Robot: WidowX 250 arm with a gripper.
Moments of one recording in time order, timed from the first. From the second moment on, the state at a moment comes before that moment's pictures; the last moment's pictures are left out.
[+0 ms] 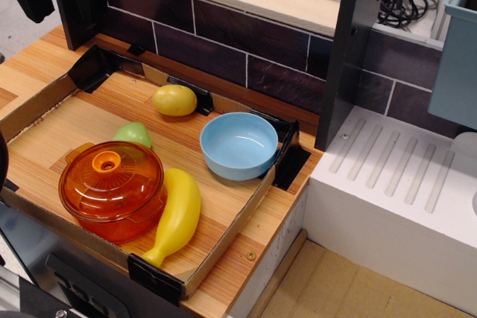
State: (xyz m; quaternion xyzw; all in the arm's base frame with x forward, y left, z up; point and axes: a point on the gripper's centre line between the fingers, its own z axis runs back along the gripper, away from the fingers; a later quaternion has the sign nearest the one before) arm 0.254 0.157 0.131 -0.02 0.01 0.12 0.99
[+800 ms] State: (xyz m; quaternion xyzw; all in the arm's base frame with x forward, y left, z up) arm 0.218 0.105 0.077 -0.02 0.01 0.00 1.00
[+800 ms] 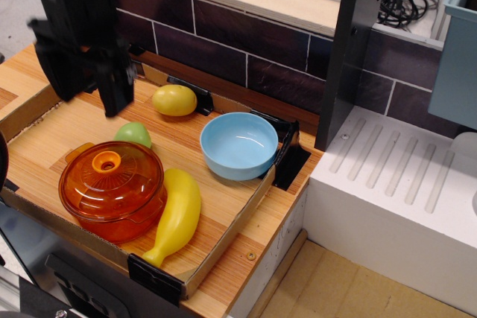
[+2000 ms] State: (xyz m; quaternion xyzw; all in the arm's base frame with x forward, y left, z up) arm 0.234 0.103 0.016 0.01 0.01 0.00 1.00
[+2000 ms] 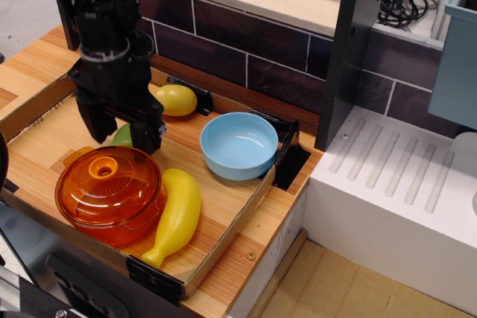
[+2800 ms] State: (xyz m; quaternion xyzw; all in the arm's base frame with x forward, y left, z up) arm 0.238 0.111 0.004 0.05 -0.01 0.04 1.00
